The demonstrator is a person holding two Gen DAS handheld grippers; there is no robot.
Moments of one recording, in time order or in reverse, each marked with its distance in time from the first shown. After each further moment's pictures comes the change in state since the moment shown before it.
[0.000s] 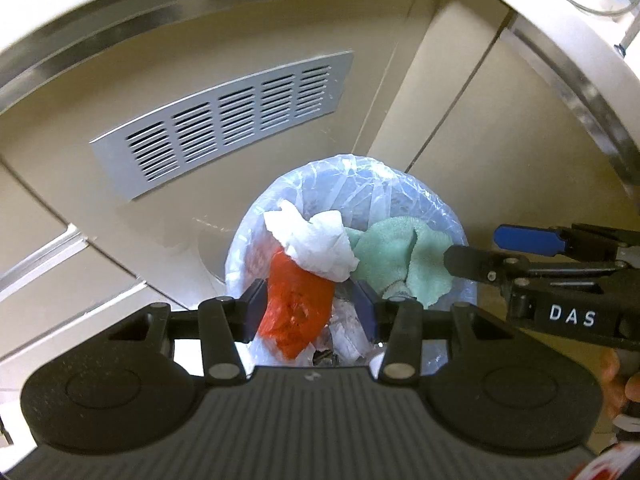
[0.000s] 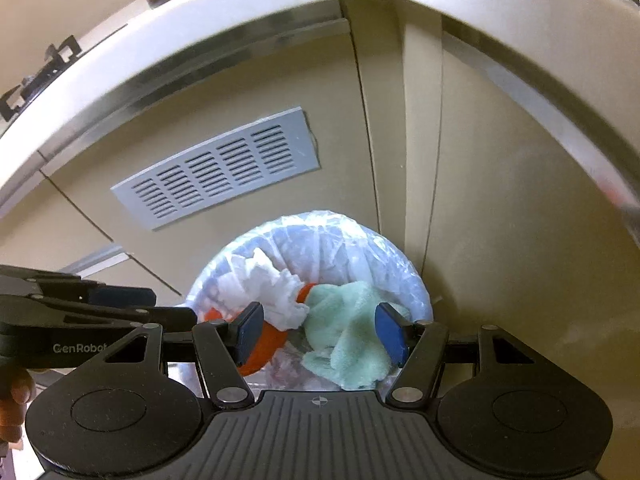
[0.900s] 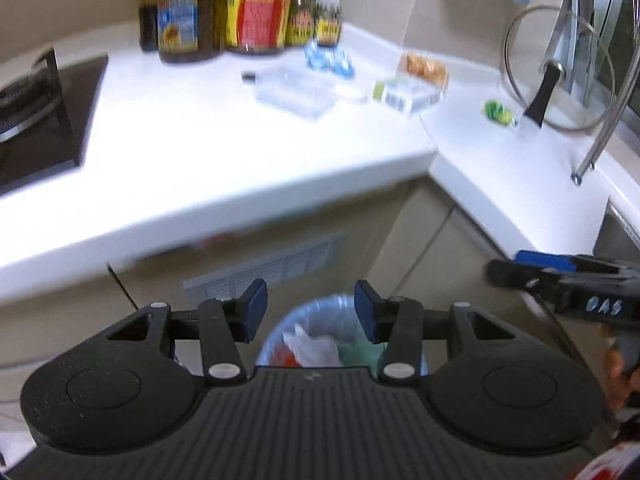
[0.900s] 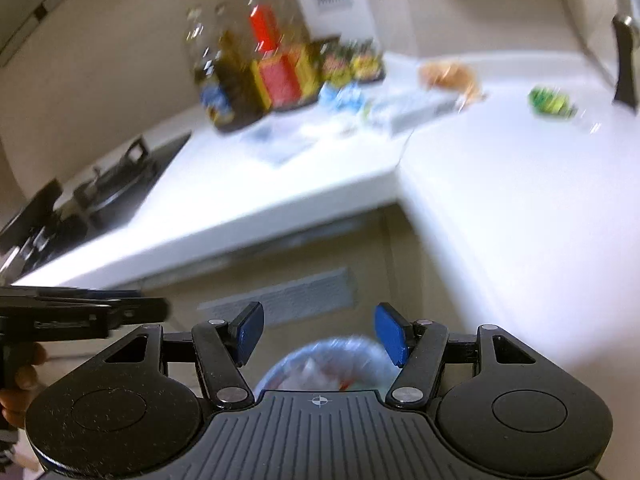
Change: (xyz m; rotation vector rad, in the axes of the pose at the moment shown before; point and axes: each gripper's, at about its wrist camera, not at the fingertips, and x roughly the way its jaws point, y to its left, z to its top) left arm -0.157 -0.007 0.045 -0.051 -0.334 0.038; right arm -0.132 0.005 0.070 -0.041 -0.261 0.105
